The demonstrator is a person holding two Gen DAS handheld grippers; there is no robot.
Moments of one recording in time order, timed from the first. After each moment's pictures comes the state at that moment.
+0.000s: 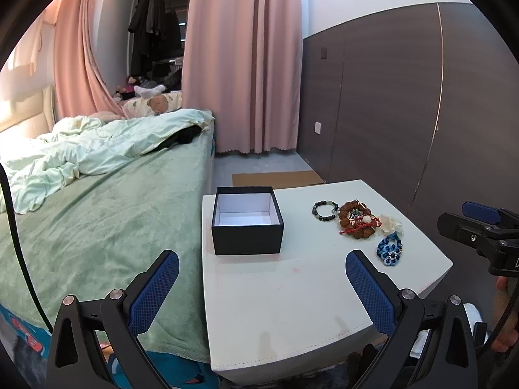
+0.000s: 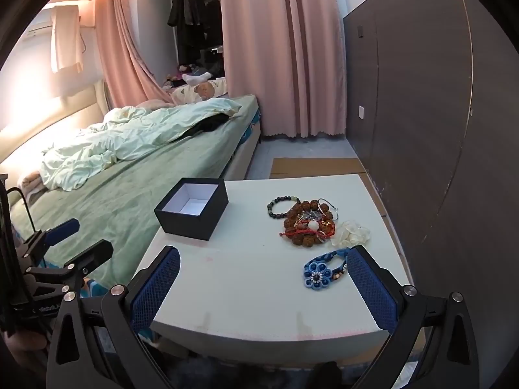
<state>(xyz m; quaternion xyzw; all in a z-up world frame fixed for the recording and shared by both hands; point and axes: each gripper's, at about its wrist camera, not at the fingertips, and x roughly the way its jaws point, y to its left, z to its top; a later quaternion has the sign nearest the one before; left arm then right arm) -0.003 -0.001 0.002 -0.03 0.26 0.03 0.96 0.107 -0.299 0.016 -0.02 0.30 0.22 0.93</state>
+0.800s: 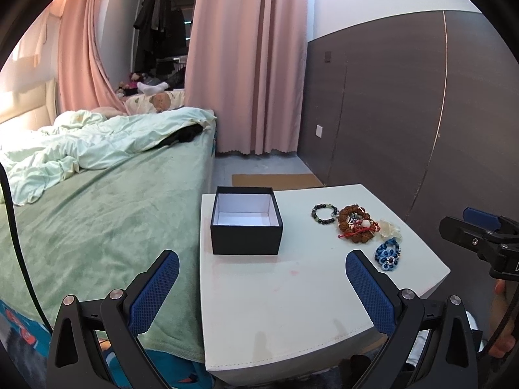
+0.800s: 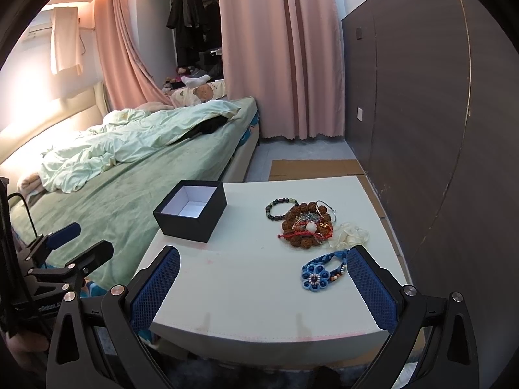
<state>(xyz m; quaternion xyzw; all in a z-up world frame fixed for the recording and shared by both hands) -0.002 0.000 0.002 -0.04 0.25 0.03 0.97 0.109 -0.300 0.016 -0.01 0.30 0.22 0.93</state>
